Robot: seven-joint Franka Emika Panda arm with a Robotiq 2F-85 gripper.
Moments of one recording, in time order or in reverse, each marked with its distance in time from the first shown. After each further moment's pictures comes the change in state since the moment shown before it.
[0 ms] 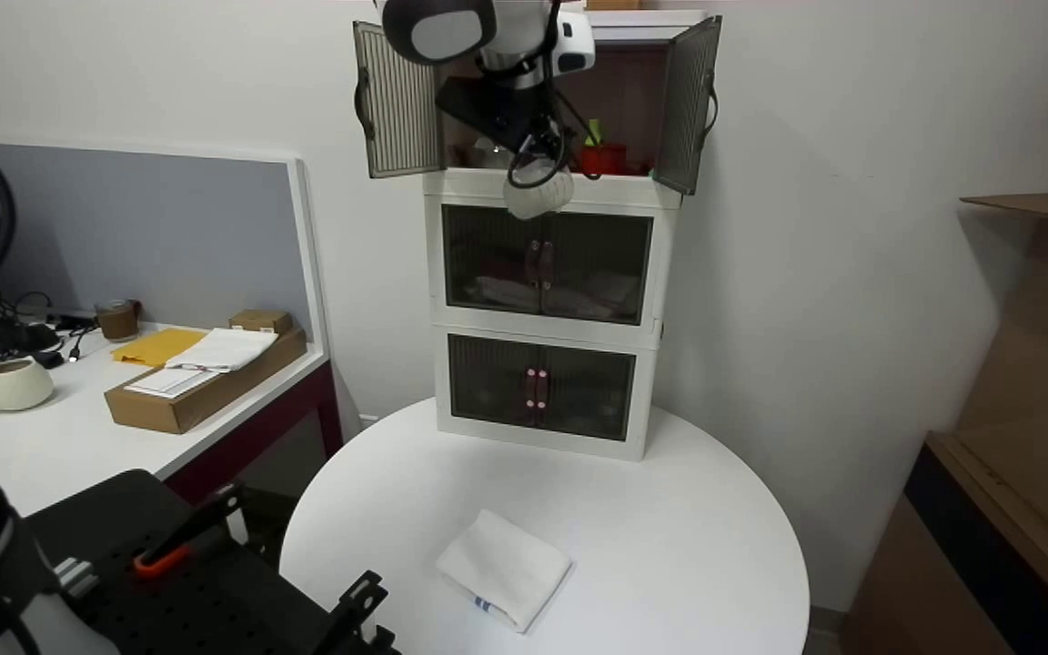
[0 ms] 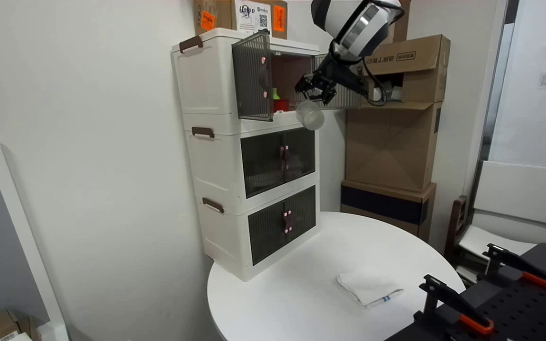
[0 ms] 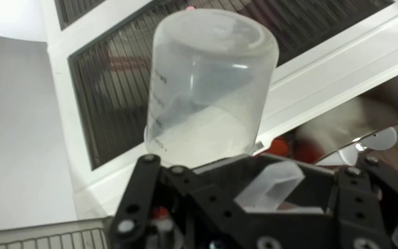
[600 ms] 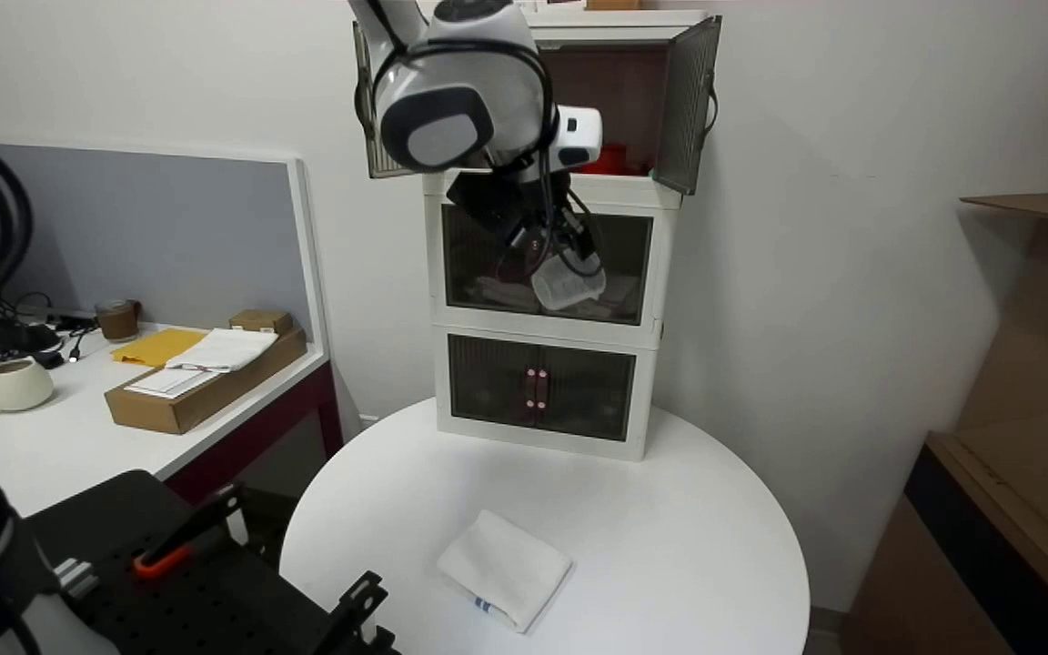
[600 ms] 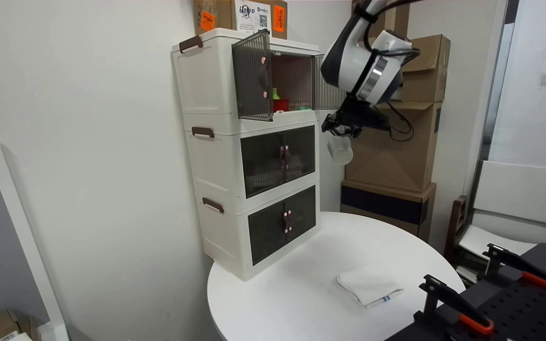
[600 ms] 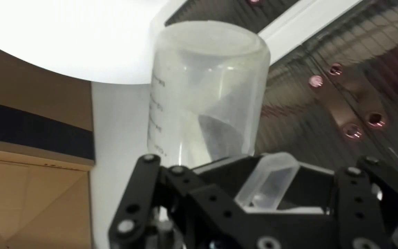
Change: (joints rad) arm 0.035 0.121 -0.077 -0.176 -0.102 0.317 0.191
